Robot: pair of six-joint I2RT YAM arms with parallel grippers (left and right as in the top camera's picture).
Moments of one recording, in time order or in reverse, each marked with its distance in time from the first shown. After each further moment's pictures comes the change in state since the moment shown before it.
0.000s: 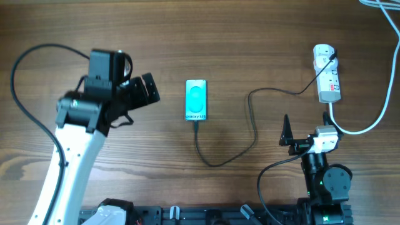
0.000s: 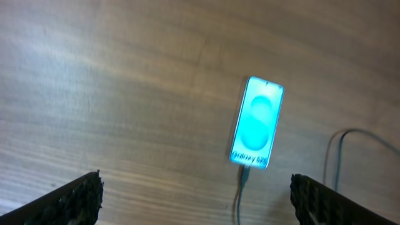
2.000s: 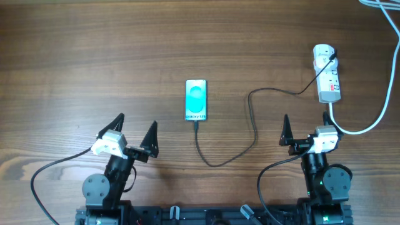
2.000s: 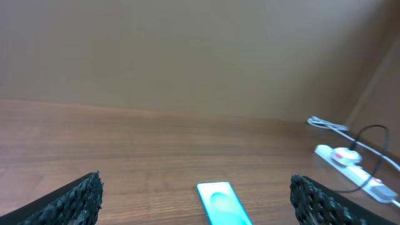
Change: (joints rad) left arm 0.145 -1.247 -1.234 1.059 0.261 0.222; right arm 0.000 0.000 0.000 0.000 0.000 0.000
